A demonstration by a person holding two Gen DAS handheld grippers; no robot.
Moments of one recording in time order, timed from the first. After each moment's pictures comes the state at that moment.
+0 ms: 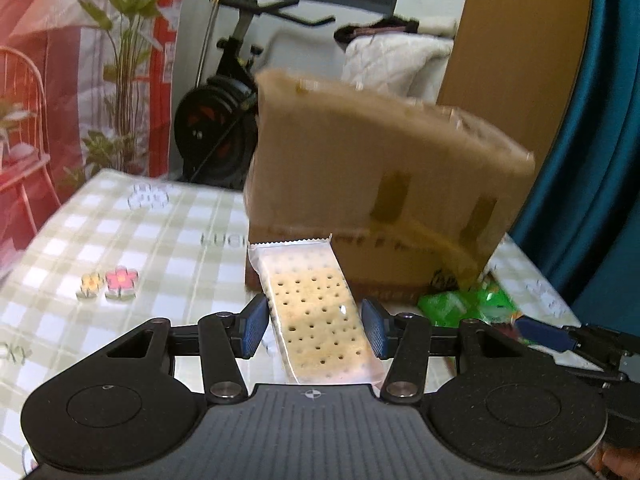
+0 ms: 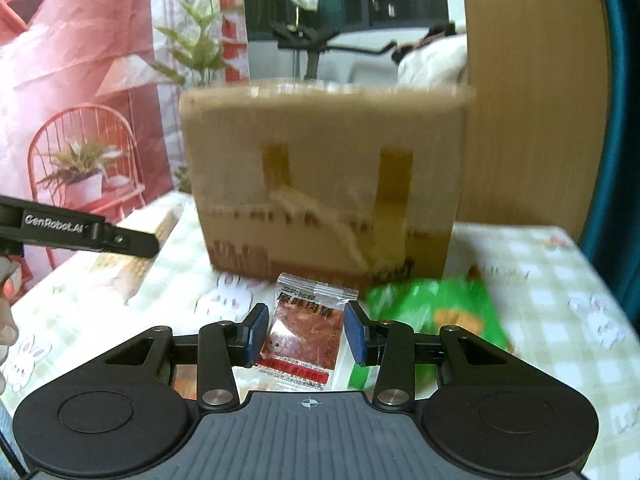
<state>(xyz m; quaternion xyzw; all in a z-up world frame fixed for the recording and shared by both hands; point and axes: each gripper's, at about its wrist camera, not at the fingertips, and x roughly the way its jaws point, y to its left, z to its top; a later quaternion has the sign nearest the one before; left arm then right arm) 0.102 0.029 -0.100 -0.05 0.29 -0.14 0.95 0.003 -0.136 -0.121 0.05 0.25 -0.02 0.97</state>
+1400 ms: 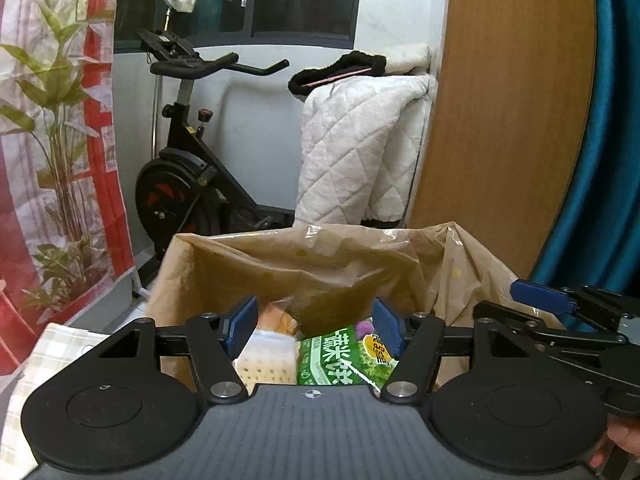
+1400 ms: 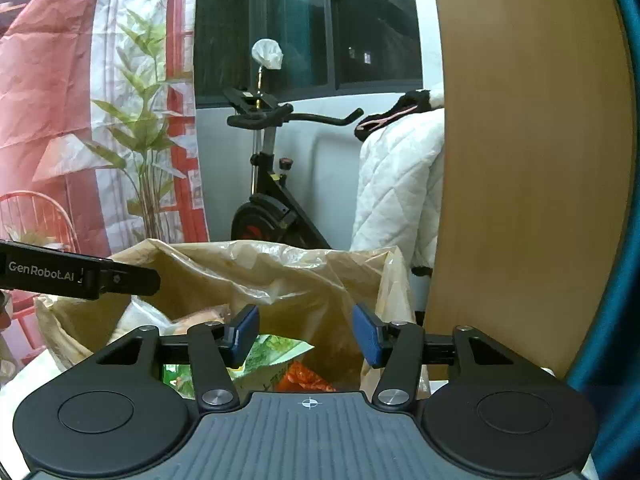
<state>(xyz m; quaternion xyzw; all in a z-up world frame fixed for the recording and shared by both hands) 0.267 -0.037 -0.008 0.01 0.24 -0.17 0.96 0.179 -0.240 -0.023 0.05 0.18 -0.06 0.98</state>
